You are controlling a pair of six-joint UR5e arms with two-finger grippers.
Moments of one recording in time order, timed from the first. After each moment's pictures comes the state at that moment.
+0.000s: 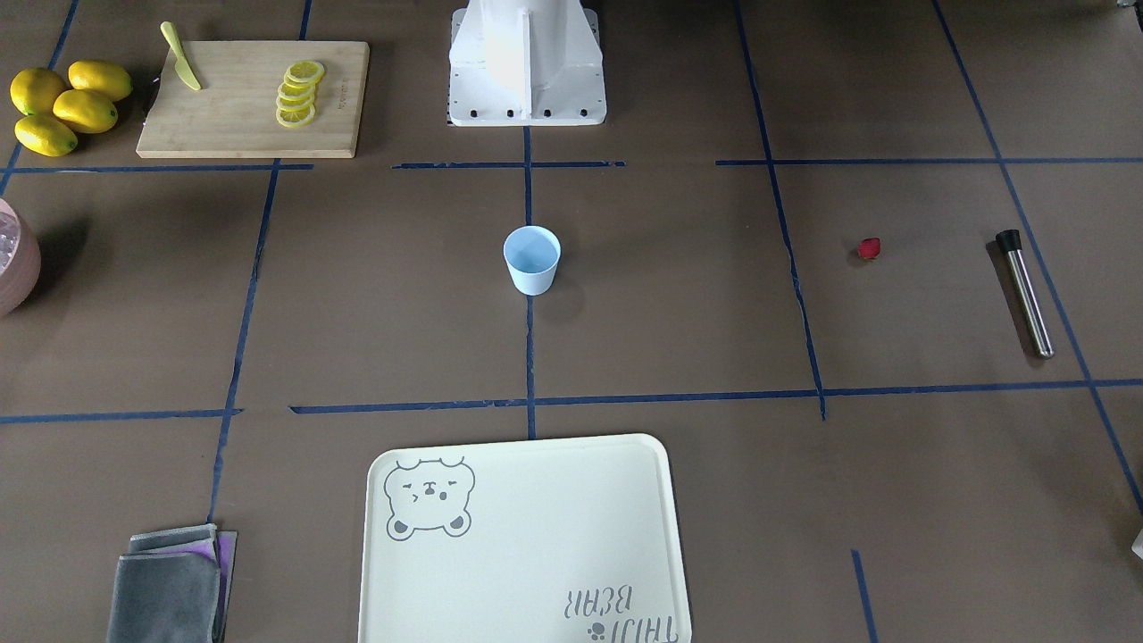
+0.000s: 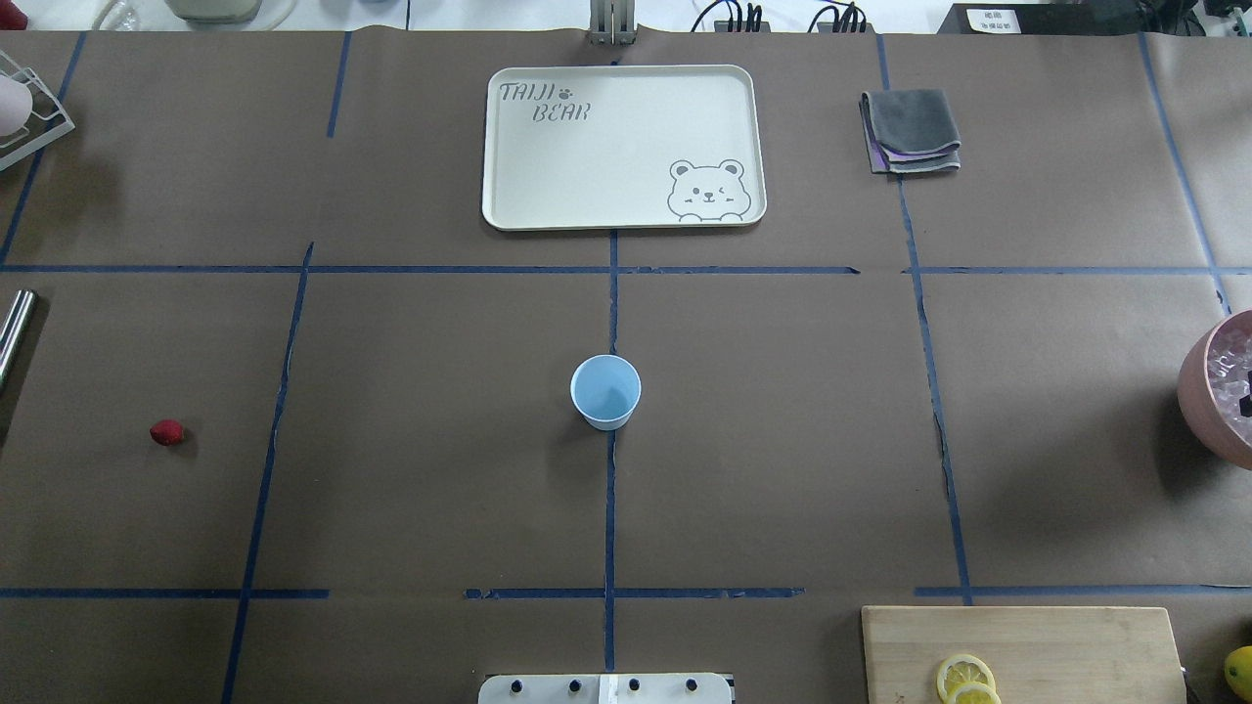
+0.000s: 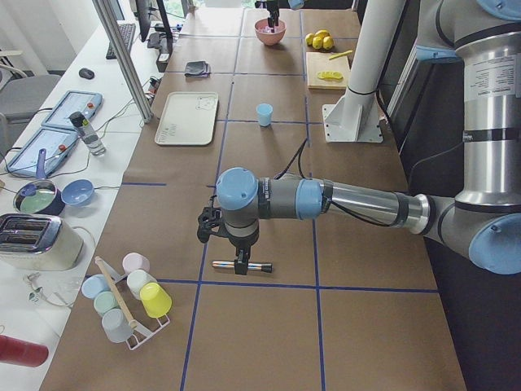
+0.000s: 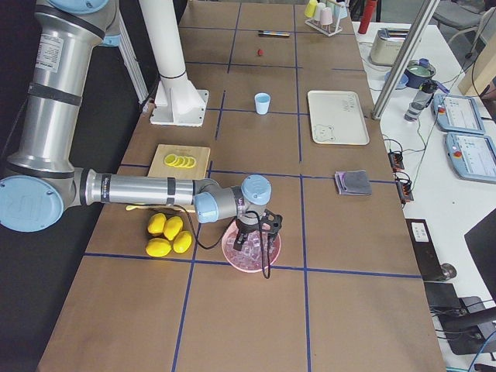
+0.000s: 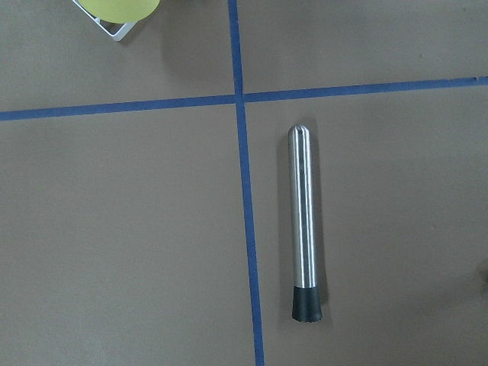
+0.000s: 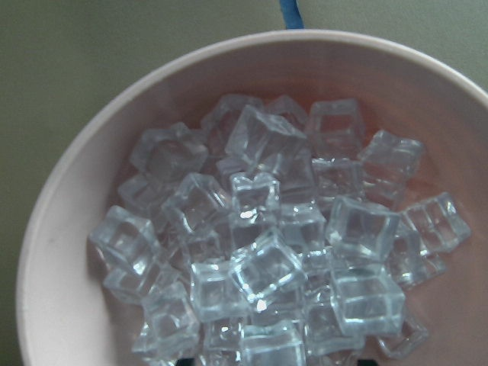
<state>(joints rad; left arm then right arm) -1.60 -1.45 -1.85 -1.40 -2.38 0.11 1.22 -1.82 1.73 -1.31 2.33 0.68</state>
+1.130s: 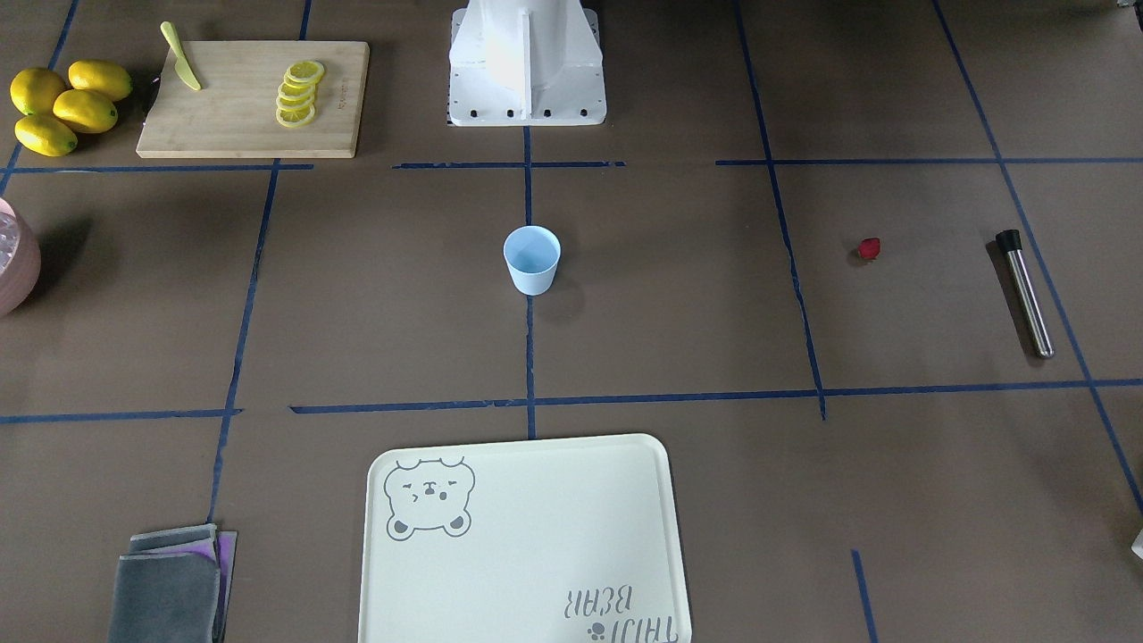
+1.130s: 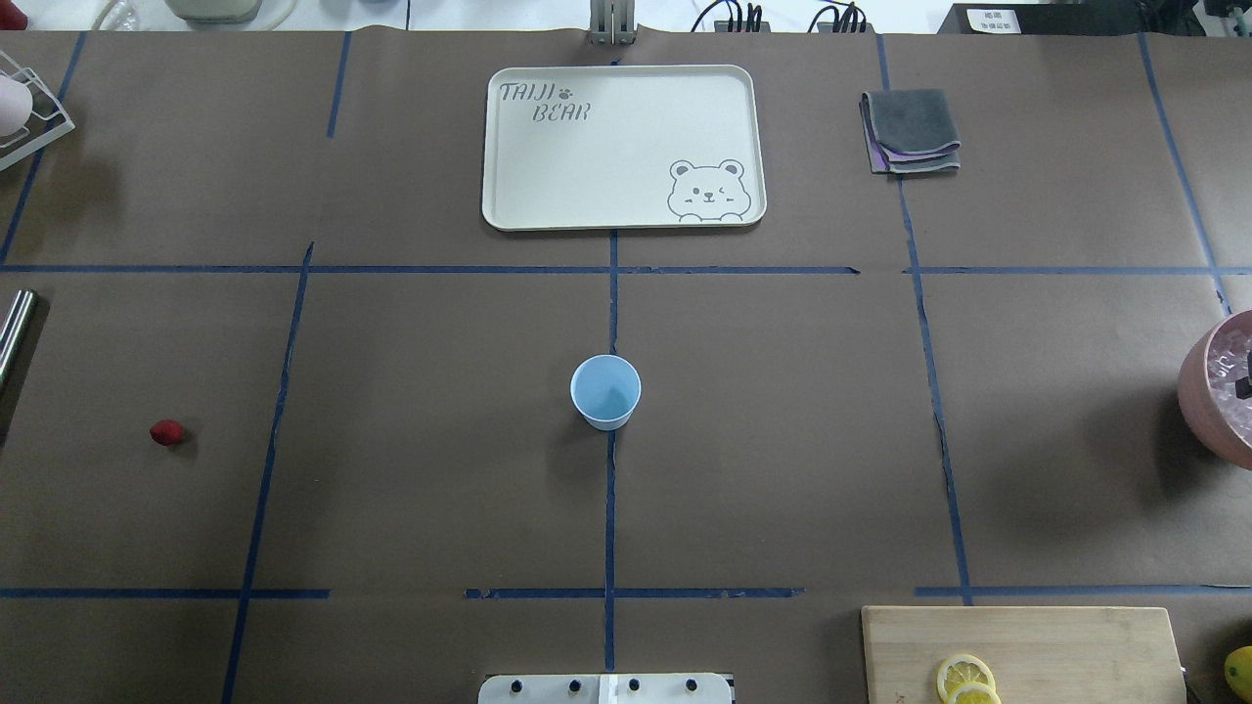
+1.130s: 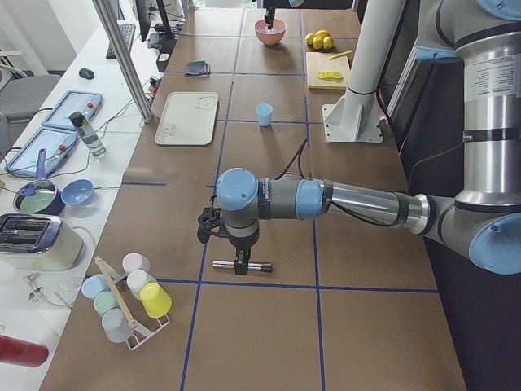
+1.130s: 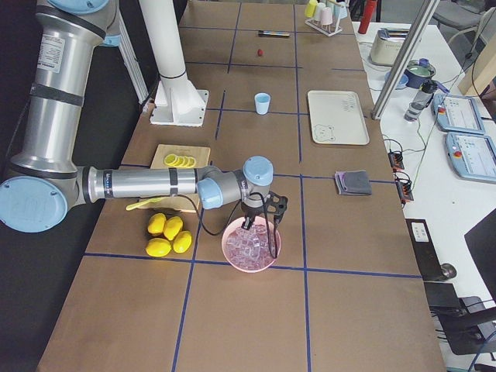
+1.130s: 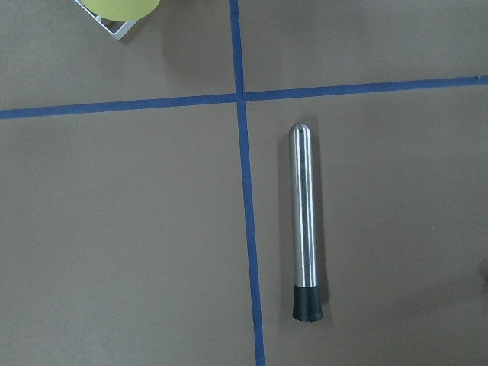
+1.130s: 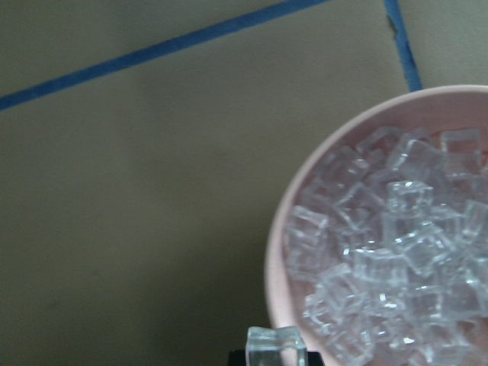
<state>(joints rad) -1.60 -1.45 -1.85 -1.40 -2.38 0.11 1.20 -1.79 1.91 -1.31 2.35 0.83</state>
